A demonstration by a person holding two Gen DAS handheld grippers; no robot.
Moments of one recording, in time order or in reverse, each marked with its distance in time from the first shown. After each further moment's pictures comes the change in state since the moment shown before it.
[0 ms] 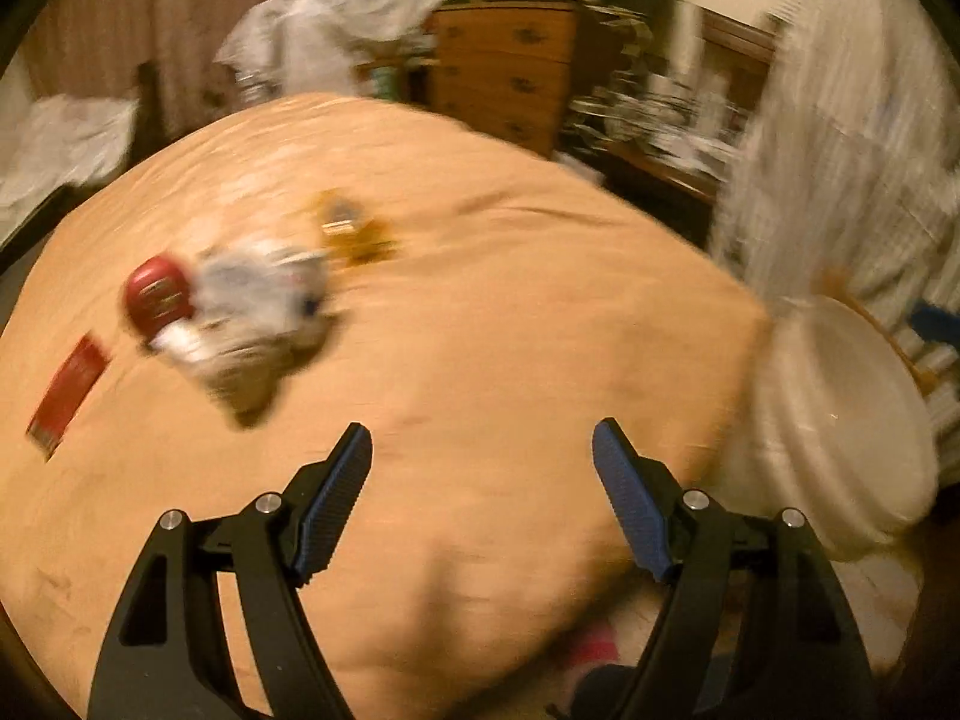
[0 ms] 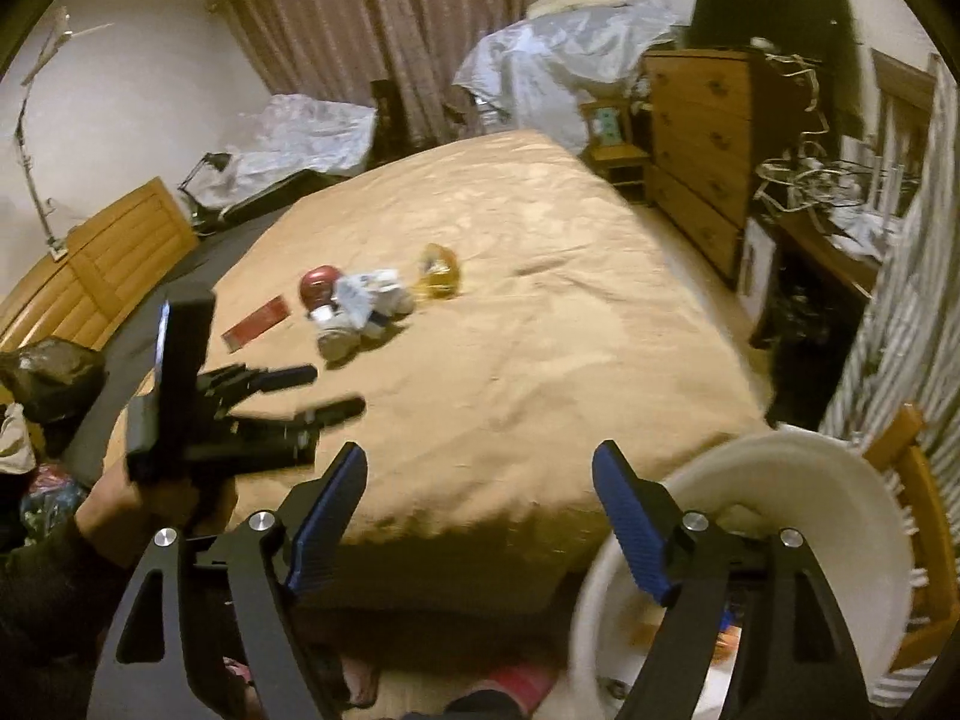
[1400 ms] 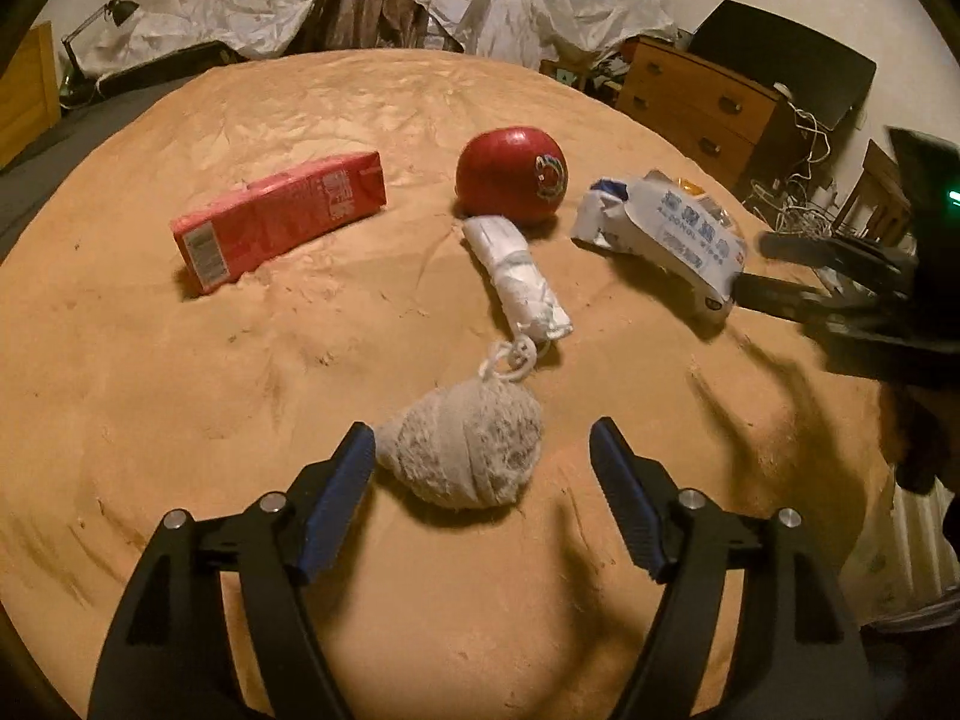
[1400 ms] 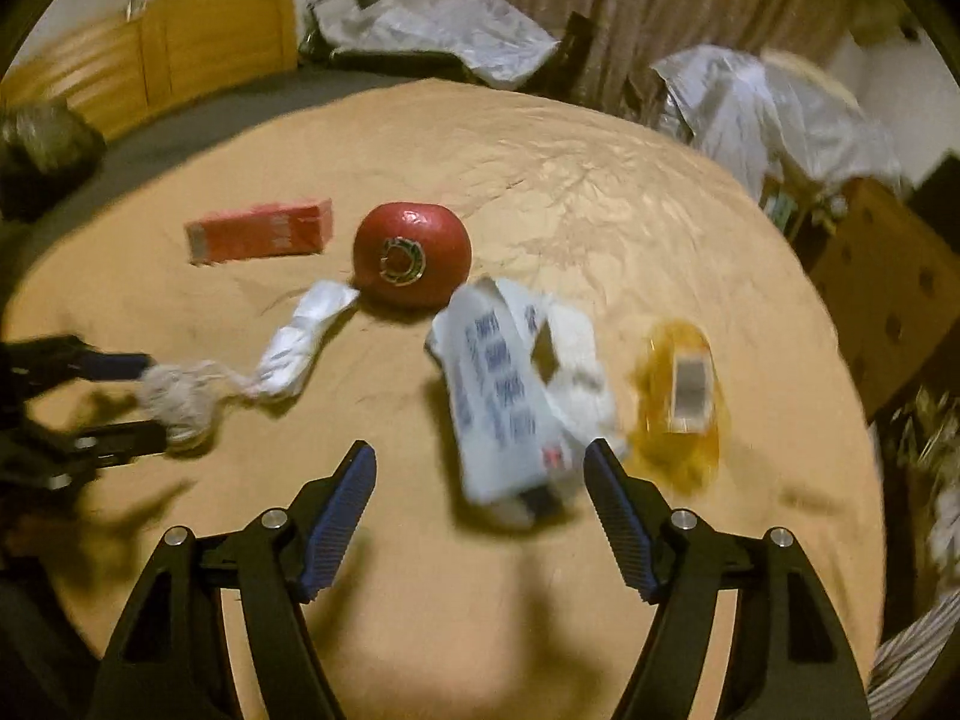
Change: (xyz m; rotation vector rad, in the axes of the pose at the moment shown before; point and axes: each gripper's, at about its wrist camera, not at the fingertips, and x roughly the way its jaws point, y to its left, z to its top) left arm -0.002 0.216 -0.068 -0.336 -0.032 0.081; right arm 0.347 0.197 0.114 -0.579 0.134 -0.004
